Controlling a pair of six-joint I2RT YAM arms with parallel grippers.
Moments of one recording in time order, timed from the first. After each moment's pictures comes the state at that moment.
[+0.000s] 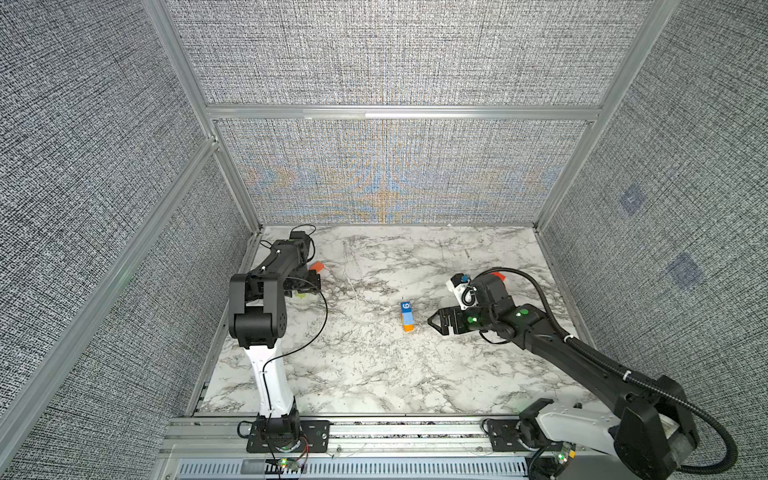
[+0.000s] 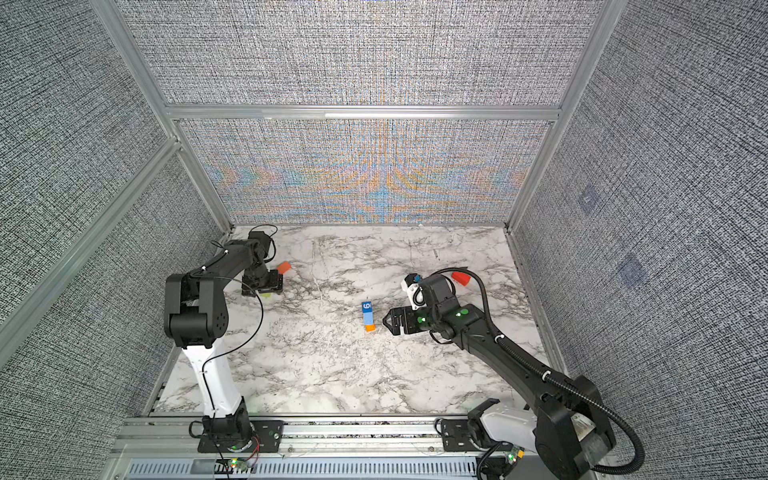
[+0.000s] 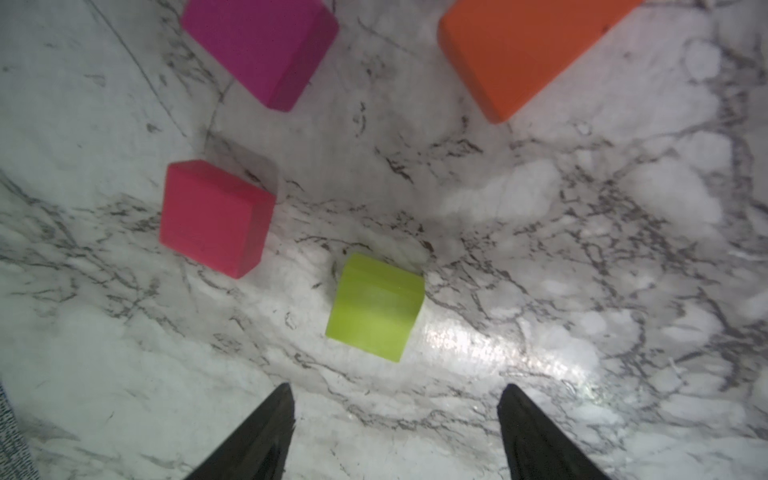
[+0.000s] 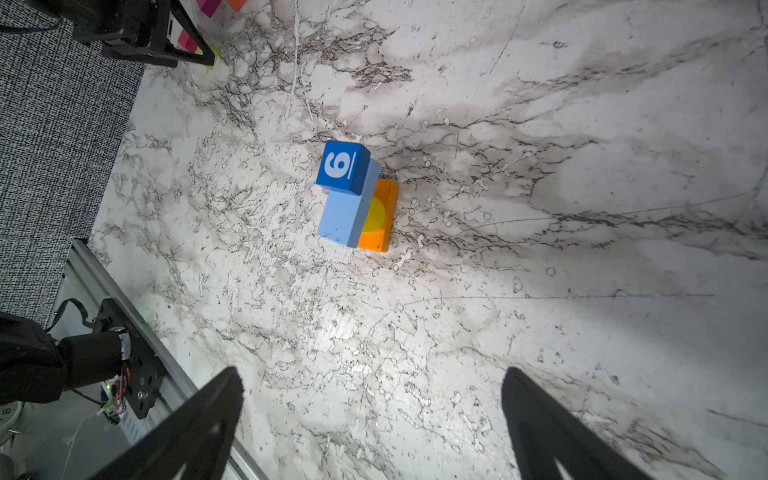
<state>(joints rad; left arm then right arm) -0.03 2.07 1.57 -0.96 -0.10 -0.16 0.51 1.20 0.82 -0.47 -0.32 0.33</state>
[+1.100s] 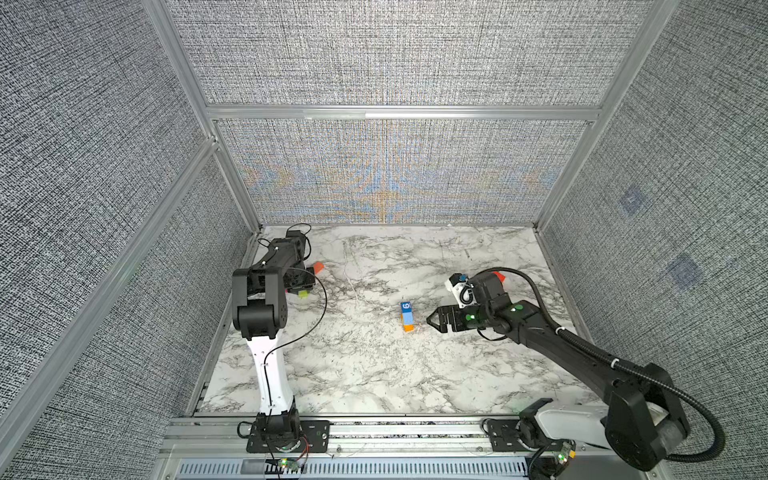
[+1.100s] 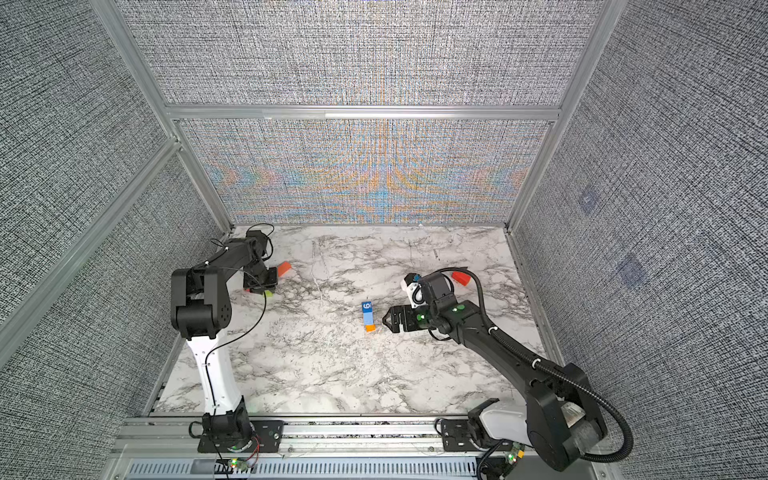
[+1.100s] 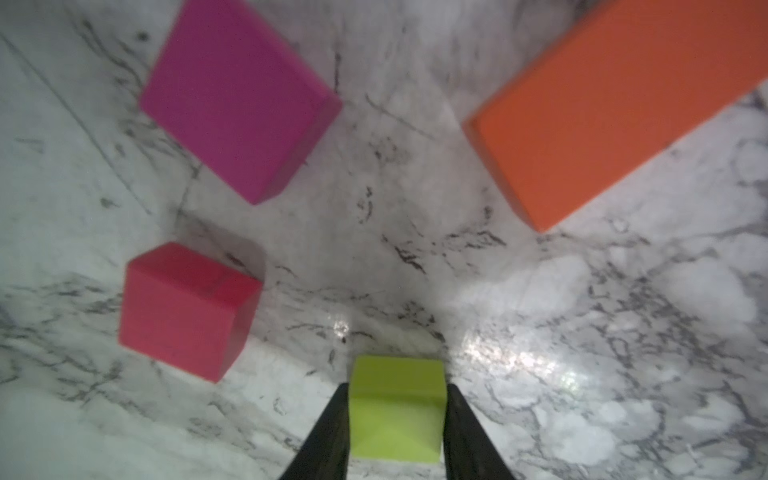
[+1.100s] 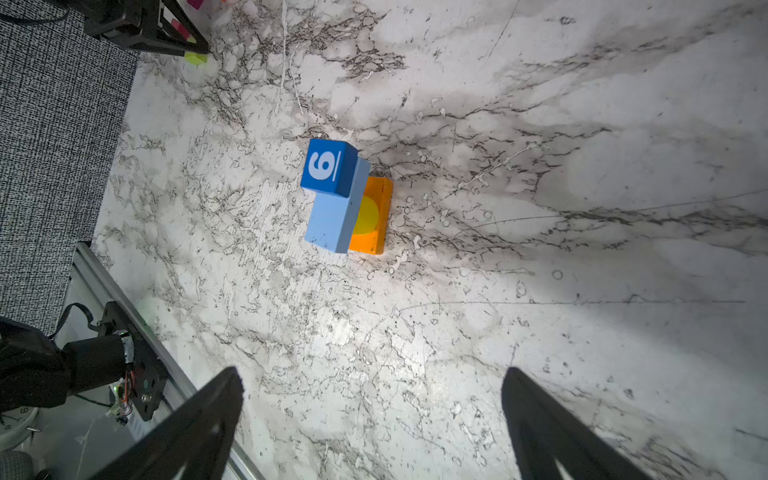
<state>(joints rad) 0.00 2.17 1.65 -0.96 -0.04 -0.17 0.48 1.27 0.83 -0.45 -0.35 0.33</state>
